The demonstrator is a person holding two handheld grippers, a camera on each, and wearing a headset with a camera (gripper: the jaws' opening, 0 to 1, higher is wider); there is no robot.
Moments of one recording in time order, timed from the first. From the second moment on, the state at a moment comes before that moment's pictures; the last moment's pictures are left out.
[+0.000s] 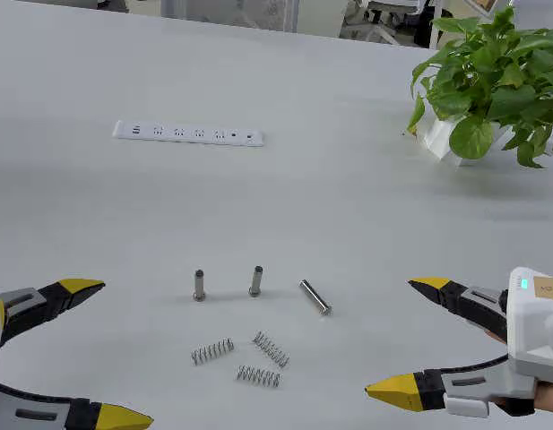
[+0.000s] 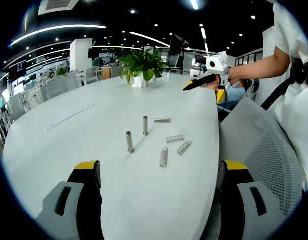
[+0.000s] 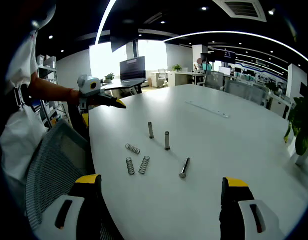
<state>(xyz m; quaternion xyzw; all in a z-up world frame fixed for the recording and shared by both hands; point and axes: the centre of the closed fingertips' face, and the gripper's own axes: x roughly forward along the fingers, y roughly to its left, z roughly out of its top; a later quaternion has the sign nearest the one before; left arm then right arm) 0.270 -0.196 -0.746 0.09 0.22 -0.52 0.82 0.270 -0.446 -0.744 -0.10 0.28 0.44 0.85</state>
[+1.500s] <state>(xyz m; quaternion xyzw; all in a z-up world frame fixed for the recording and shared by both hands) 0.270 -0.198 -0.745 0.09 0.22 -0.53 0.82 0.274 -0.449 -0.740 -0.11 0.28 0.44 0.84</state>
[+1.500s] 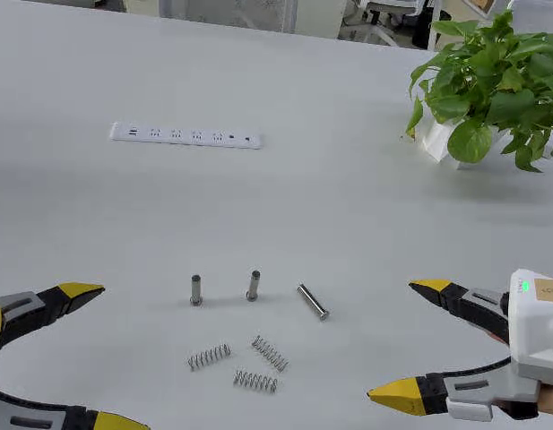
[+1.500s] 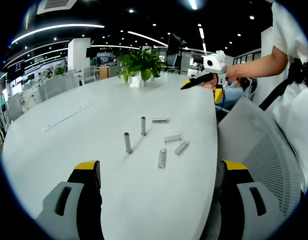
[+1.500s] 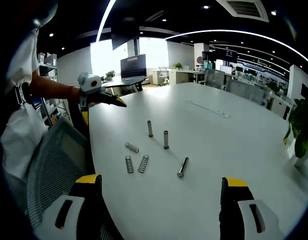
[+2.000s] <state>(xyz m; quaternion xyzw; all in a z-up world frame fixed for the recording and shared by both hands) 0.274 -0.198 -0.745 0.08 0.22 -0.52 0.82 0.295 -0.437 -0.732 -0.13 0.29 0.45 0.83</state>
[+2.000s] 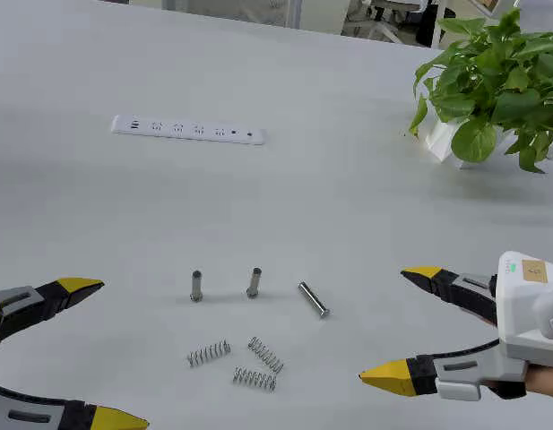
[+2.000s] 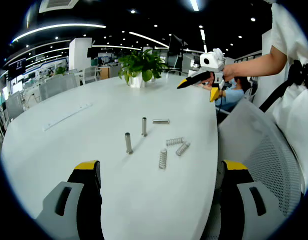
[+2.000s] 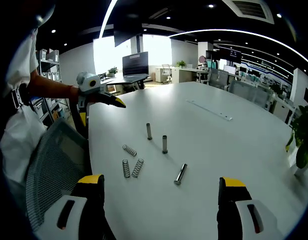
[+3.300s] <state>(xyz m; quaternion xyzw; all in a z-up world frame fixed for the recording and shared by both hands) 0.282 -0.198 -0.756 0.06 0.23 -0.52 0.82 0.377 -0.398 -0.785 -0.15 0.41 0.41 0.80</state>
